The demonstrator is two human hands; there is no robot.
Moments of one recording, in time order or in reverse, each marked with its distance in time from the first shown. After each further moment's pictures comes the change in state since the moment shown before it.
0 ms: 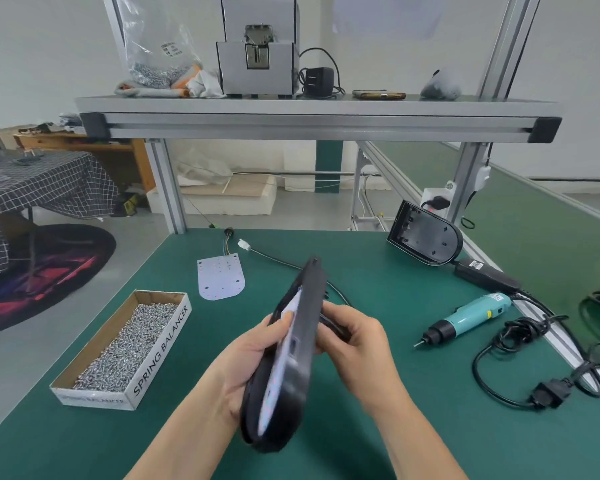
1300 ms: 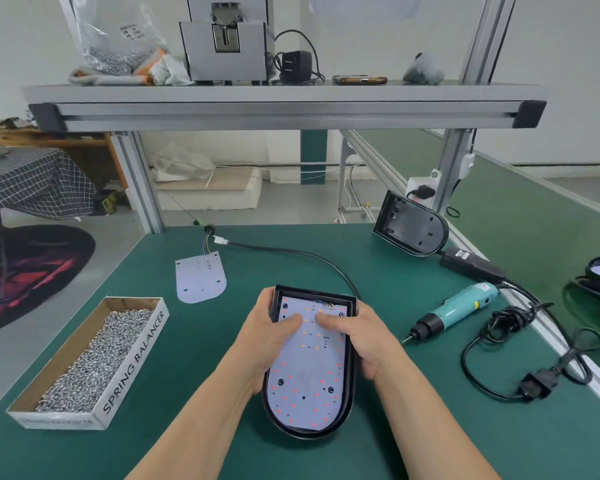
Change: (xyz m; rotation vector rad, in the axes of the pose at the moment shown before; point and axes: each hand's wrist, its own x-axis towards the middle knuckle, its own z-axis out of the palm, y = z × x) left_hand 0.057 -0.010 0.009 0.435 0.170 0.283; right_hand 0.043 0.041 -0.036 0.305 0.063 0.545
